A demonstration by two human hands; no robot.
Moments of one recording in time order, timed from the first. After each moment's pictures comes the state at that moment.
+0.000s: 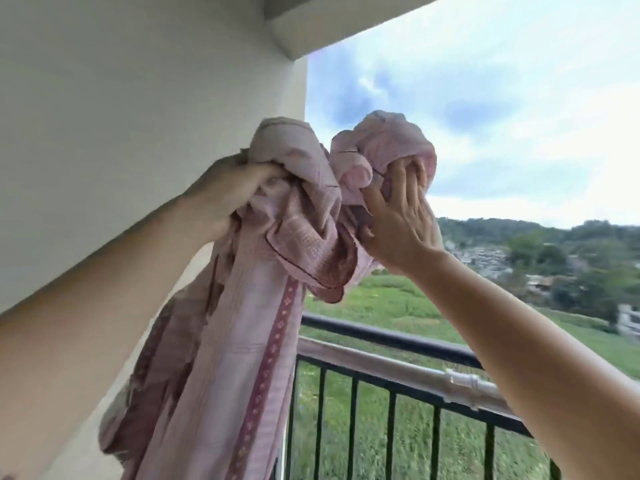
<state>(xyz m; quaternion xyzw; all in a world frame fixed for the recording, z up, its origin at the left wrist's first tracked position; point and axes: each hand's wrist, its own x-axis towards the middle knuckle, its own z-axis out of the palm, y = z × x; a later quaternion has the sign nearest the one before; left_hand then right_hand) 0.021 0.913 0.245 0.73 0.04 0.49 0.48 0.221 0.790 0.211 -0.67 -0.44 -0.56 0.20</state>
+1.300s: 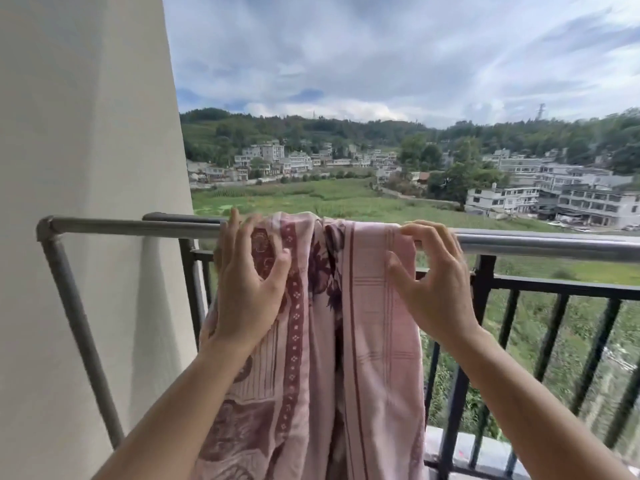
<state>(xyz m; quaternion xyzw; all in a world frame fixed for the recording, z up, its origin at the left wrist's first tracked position) 0.084 0.775 0.005 0.79 0.12 0.53 0.29 0.183 0.584 0.009 -0.72 -0.35 -0.41 0.44</state>
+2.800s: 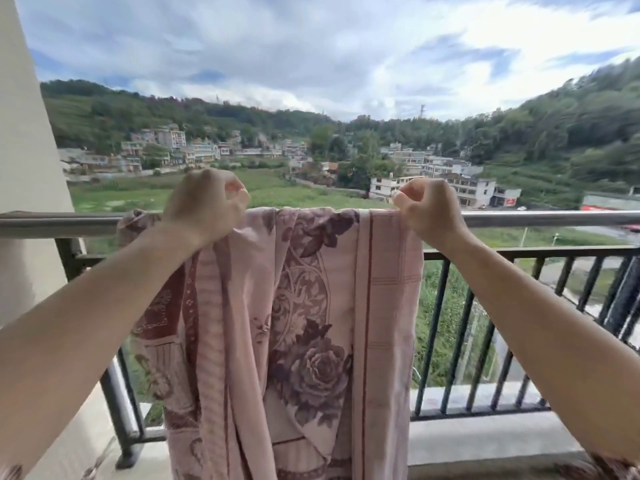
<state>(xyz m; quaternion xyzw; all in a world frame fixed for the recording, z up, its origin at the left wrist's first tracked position) 0.133 0.782 0.088 0.91 0.02 0.40 0.15 0.220 0.499 0.073 -0.84 -0.17 -0.34 0.38</state>
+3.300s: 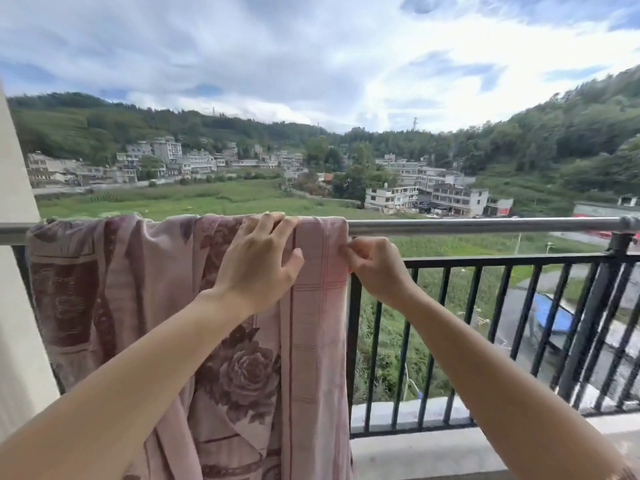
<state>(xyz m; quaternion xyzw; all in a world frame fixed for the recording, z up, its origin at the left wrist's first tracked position) 0.152 0.631 0.026 0.92 -0.09 0.37 0.09 0.216 0.445 0.014 -0.83 -0.26 -0.23 0.43</state>
